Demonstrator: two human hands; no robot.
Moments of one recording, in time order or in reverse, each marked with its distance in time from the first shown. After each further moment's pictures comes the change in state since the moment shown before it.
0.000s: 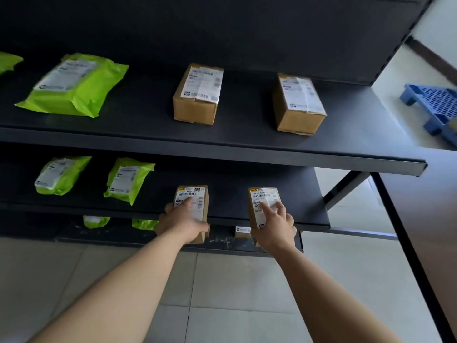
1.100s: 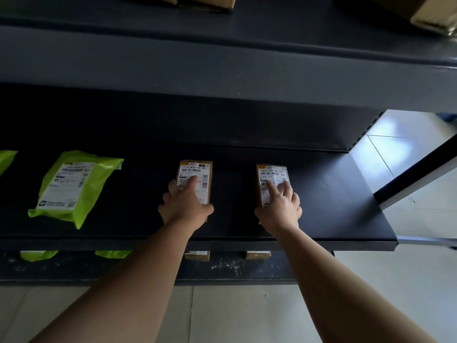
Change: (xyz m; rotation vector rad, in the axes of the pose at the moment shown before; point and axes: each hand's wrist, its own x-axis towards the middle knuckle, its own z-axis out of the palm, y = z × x) left_hand 0.240 0.008 0.121 0.002 0.197 0.161; right_hand 0.219 0.003 0.159 0.050 0.145 0.072
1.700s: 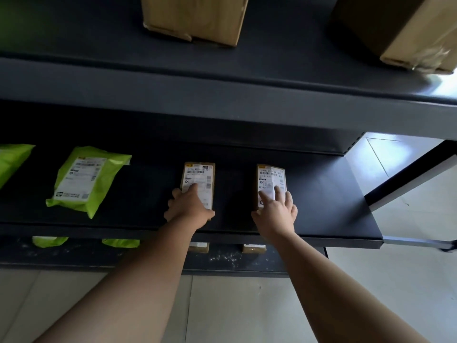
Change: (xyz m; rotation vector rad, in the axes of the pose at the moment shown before) left_hand -0.030 0.010 -0.030 -0.060 -0.183 -0.079; right_hand -0.034 -0.008 -0.022 -0.118 -0.068 -0.103
